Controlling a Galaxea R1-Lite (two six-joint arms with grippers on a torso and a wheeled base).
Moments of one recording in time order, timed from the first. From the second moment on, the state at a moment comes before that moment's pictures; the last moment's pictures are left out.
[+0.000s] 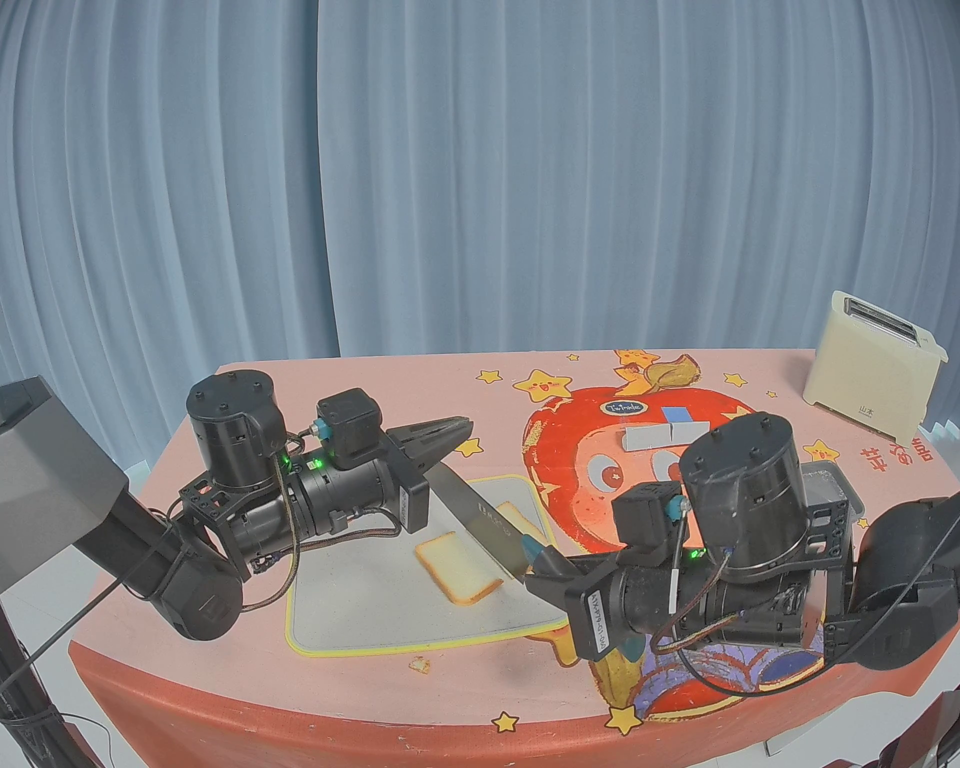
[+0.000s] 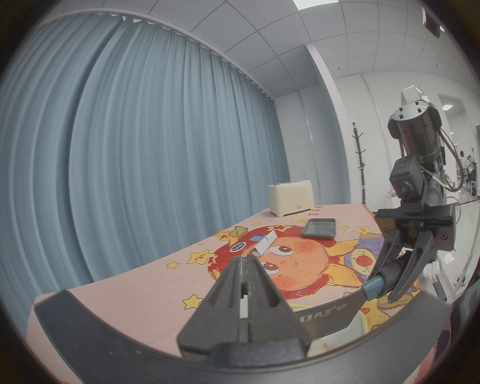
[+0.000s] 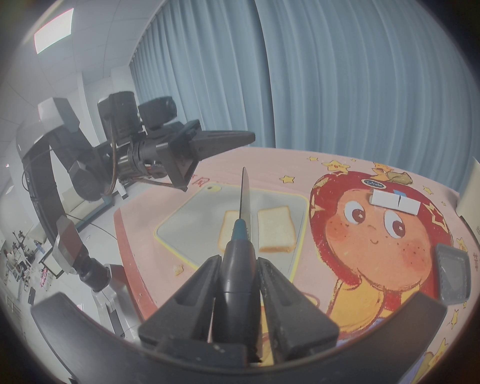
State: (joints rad) left arm -0.48 1.95 -0.71 -1.23 -0.40 0.16; right arm 0.91 1.73 -0.80 -0.33 -0.10 0.25
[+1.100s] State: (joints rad) left arm -0.33 1.58 -0.51 -1.11 -0.18 0.12; right arm 0.88 1.62 -0.67 -0.43 -0.10 0.25
